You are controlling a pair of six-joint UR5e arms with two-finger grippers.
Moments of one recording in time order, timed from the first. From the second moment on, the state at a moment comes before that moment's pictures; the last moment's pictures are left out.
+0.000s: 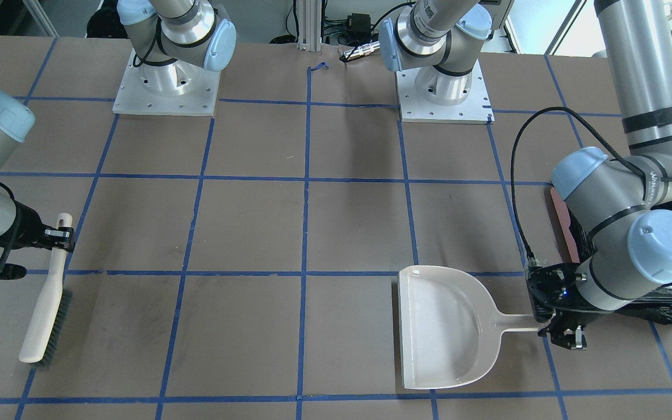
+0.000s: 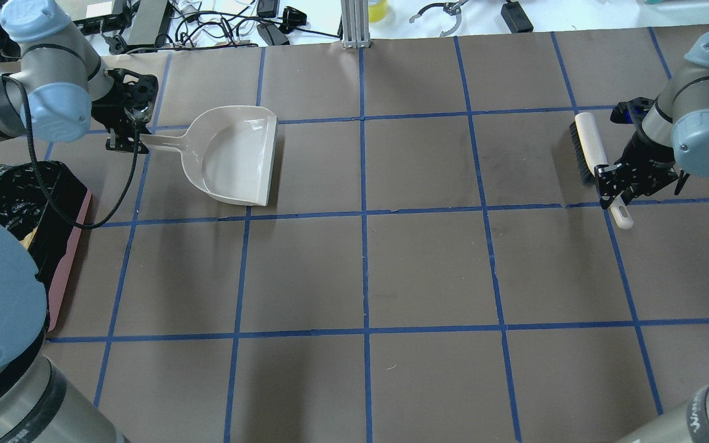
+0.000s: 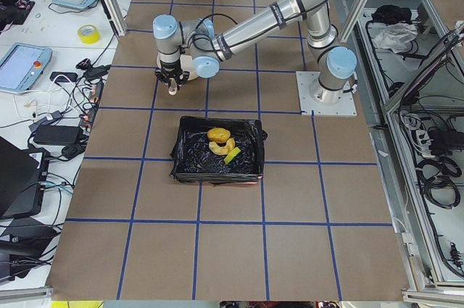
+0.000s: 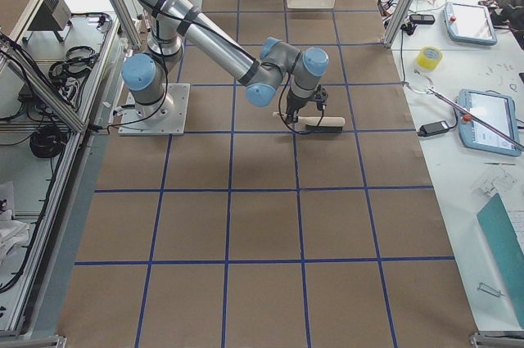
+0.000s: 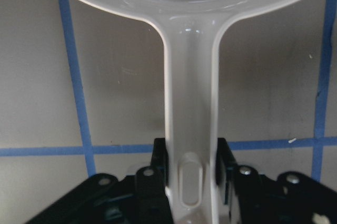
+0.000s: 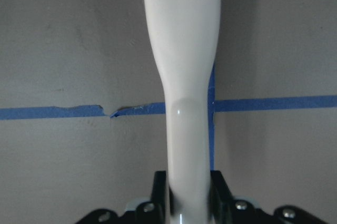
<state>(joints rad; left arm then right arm) -1.30 -2.10 -1.53 -1.03 1.58 1.90 1.16 -1.22 1.82 -1.99 -1.61 -0.36</state>
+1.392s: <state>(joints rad) -1.42 -1.98 -1.54 -1.01 1.61 1.67 1.35 -1.32 1.51 -1.64 -1.63 -0.25</state>
